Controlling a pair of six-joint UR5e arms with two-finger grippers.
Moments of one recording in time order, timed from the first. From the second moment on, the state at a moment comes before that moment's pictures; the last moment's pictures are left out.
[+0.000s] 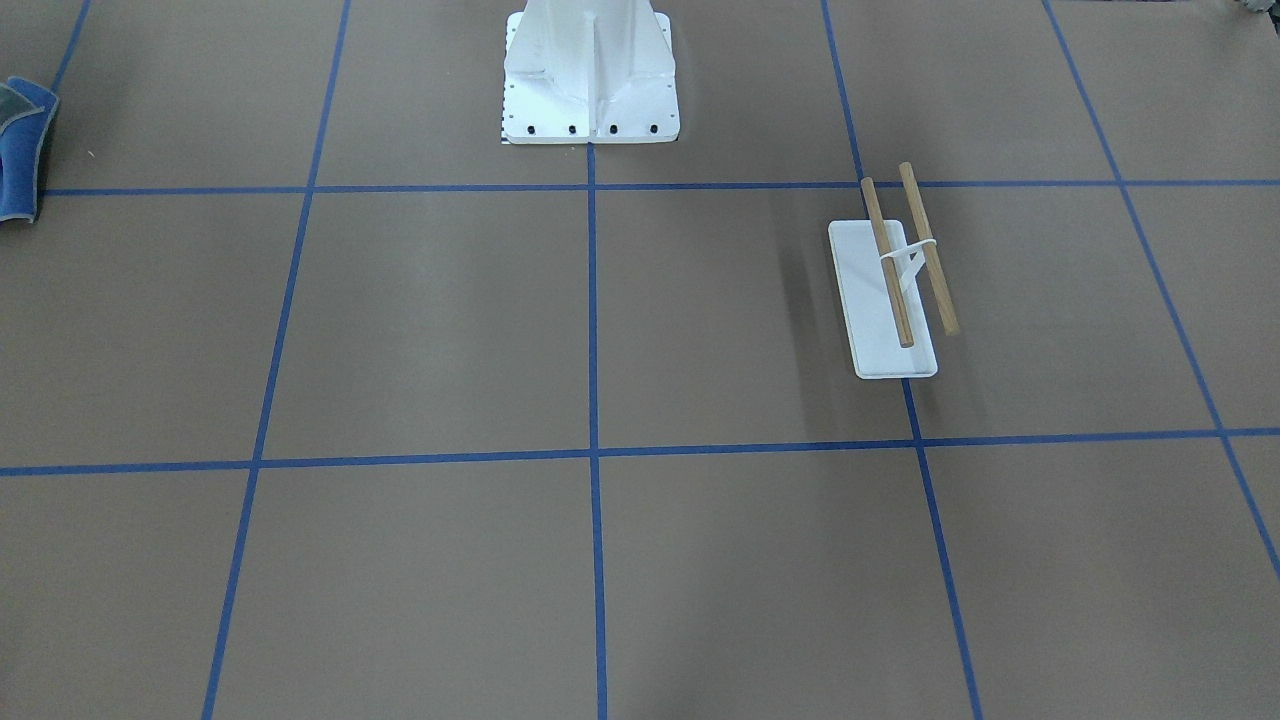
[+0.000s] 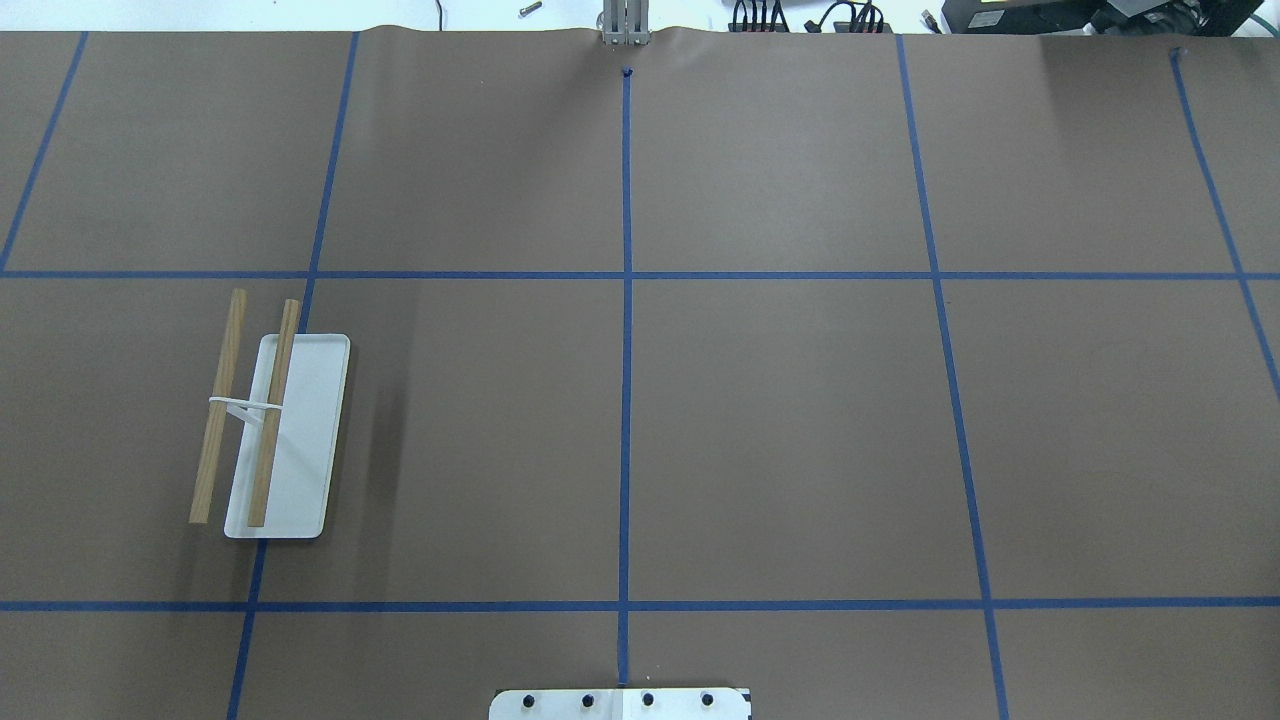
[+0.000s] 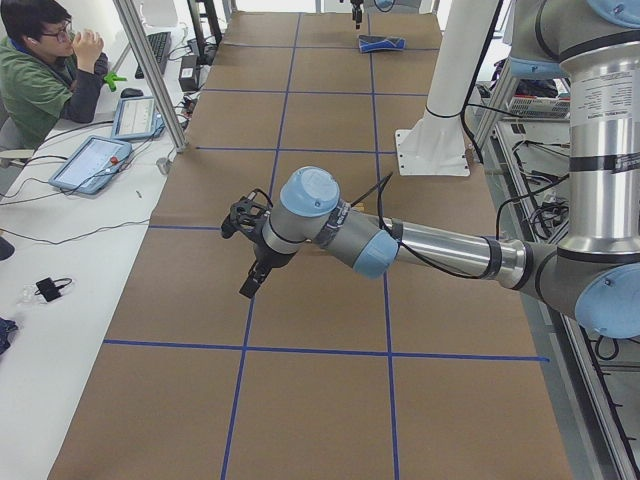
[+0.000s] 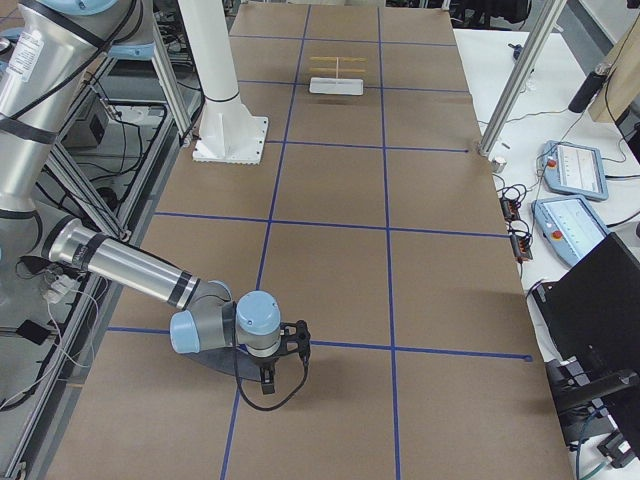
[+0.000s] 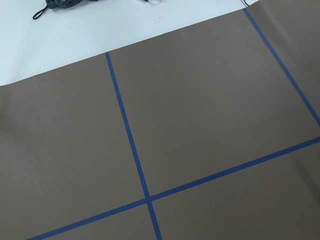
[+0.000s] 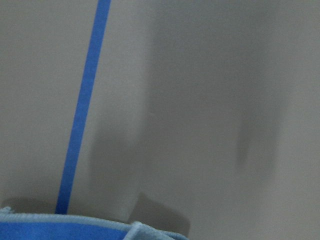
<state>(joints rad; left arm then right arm) -1.62 -1.46 -1.86 -1.99 -2.34 -0.04 1.33 -2.02 1.56 -0.97 2.26 0.04</state>
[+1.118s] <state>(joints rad) -1.62 -1.46 -1.86 -2.03 -2.34 -0.04 1.19 -2.01 1.43 -0.77 2.23 0.15</state>
